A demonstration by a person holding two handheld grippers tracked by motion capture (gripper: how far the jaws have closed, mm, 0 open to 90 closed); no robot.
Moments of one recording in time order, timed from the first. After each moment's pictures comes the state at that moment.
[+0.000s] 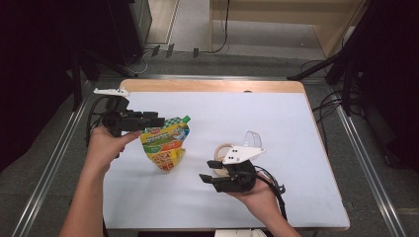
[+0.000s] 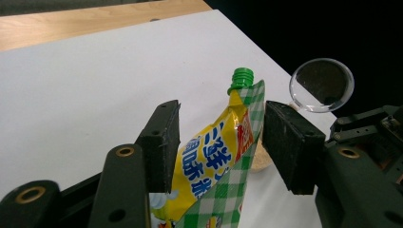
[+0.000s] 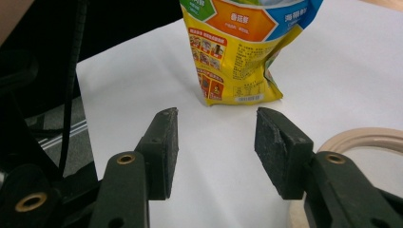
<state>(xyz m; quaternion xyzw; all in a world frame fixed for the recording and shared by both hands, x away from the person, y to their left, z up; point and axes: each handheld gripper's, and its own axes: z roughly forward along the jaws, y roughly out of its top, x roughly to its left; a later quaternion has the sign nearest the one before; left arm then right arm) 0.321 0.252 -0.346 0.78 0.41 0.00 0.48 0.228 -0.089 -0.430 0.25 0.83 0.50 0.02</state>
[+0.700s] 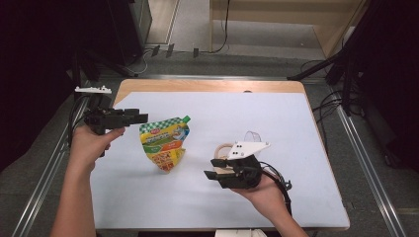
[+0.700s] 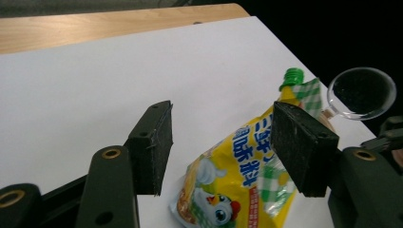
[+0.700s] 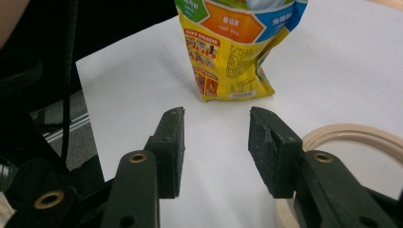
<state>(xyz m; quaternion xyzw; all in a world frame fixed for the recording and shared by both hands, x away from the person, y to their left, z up) 0.322 0.289 -0.348 0.76 0.46 0.03 0.46 0.231 -0.099 -0.413 0.25 0.84 0.49 0.02</state>
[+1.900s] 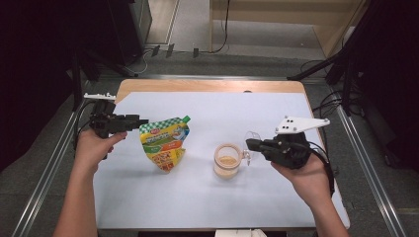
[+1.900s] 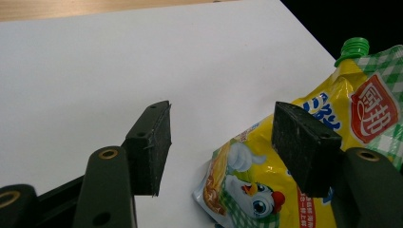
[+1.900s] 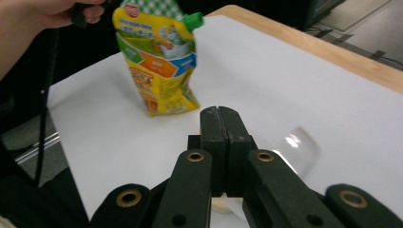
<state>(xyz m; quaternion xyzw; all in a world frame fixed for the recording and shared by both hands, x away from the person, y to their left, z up) 0.333 0.295 -0.379 0.76 0.48 0.02 0.44 0.245 -0.184 -0.345 0.31 0.81 0.49 0.08</state>
